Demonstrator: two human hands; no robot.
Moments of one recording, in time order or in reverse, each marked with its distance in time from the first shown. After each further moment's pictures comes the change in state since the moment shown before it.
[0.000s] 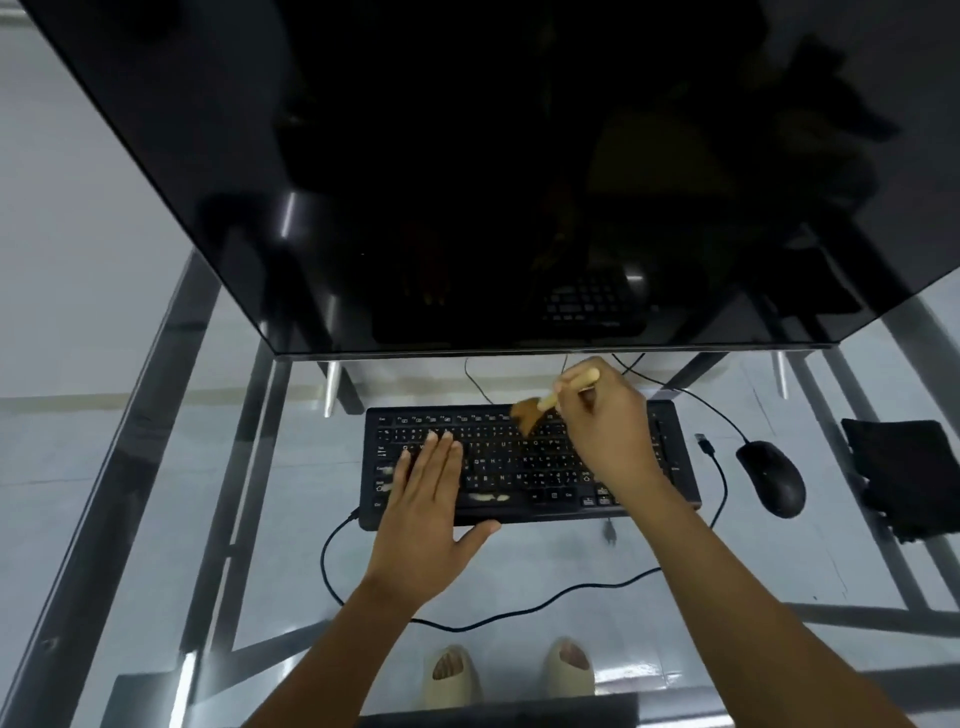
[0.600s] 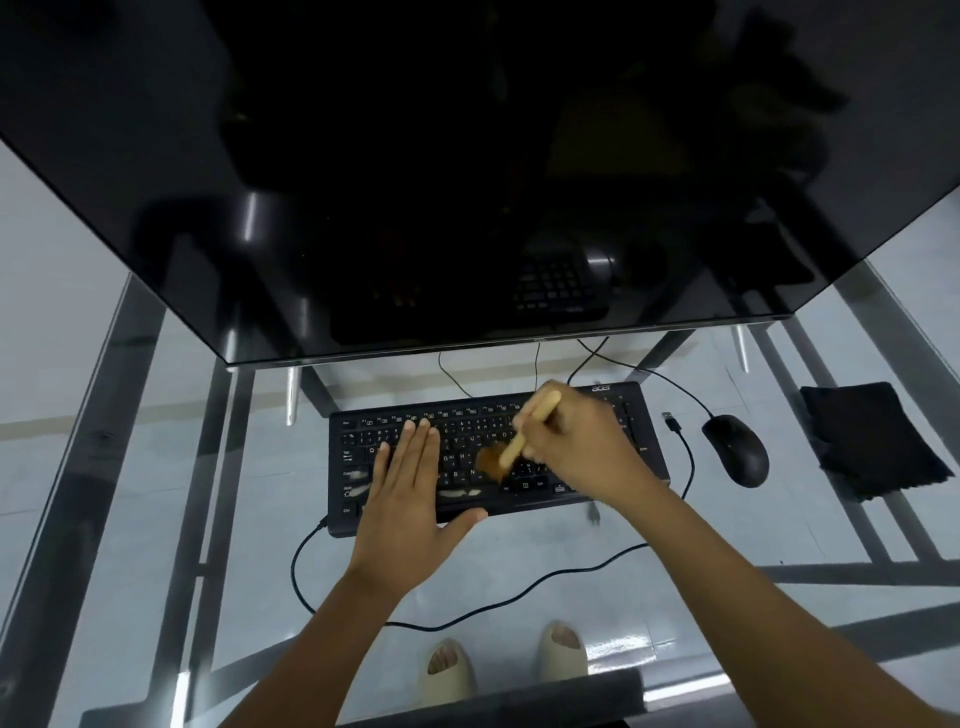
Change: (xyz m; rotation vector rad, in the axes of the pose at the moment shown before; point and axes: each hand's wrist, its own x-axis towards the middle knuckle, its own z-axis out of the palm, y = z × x) left_hand 0.015 0.007 0.001 -0.015 -0.063 0.003; right_hand -0.018 0.013 -0.016 0.018 -0.242 0.062
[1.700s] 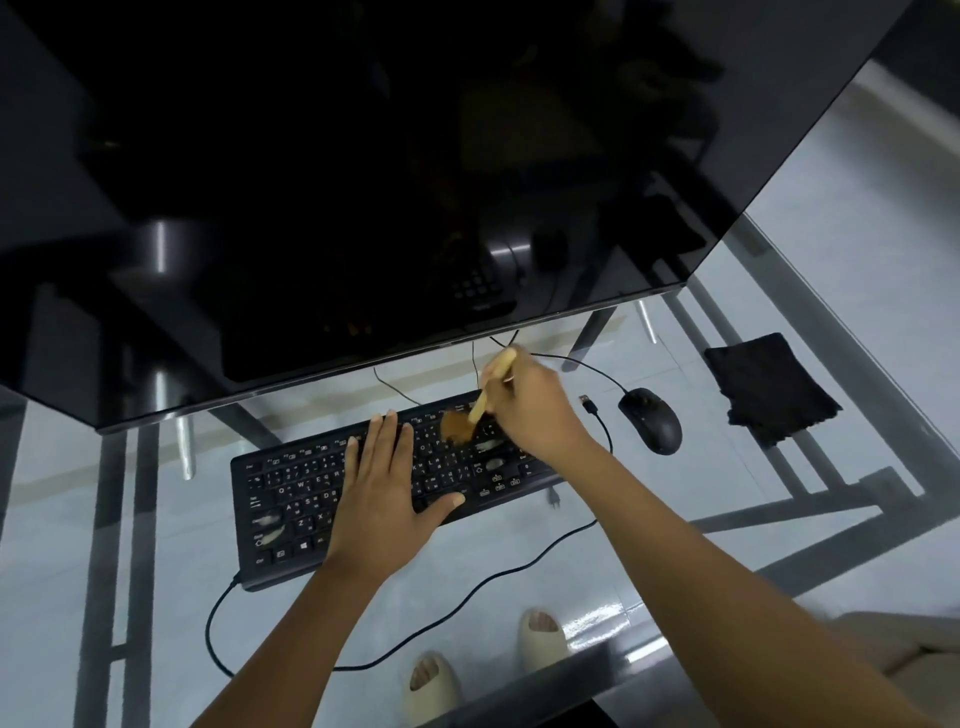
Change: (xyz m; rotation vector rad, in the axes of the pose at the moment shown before) left_hand 0.046 0.044 0.009 0.021 -0.112 0.062; right_hand 0.019 0.024 -0.037 0.037 0.181 0.116
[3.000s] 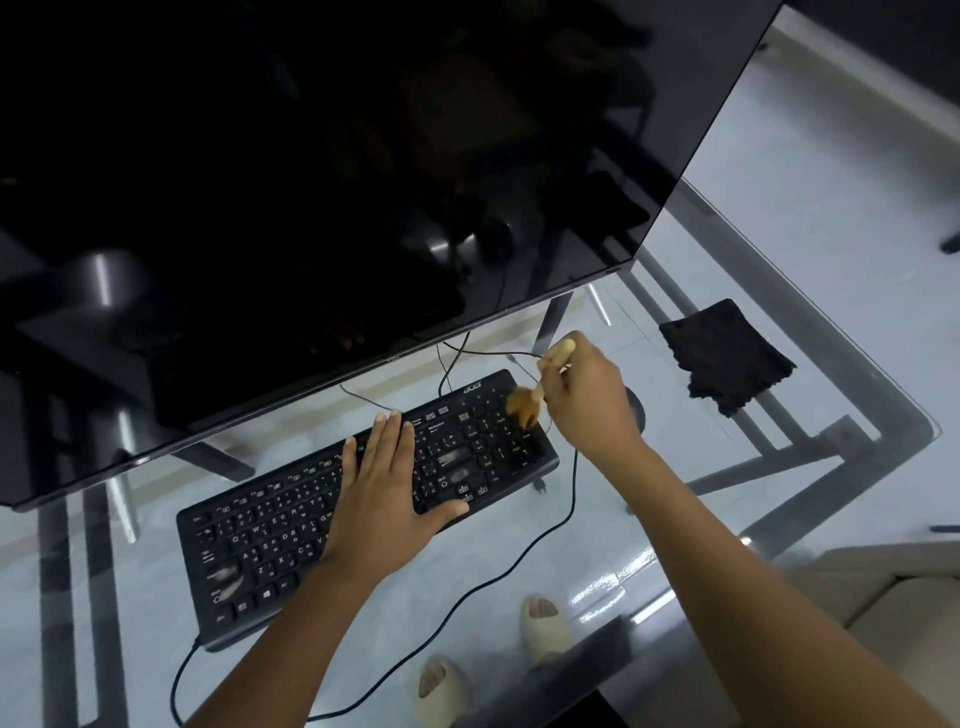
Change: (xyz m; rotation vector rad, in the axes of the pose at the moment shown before) left_hand 0.033 0.027 0.001 0.076 -0.158 0.137; right_hand -0.012 0.047 -0.064 -0.182 0.288 0.144
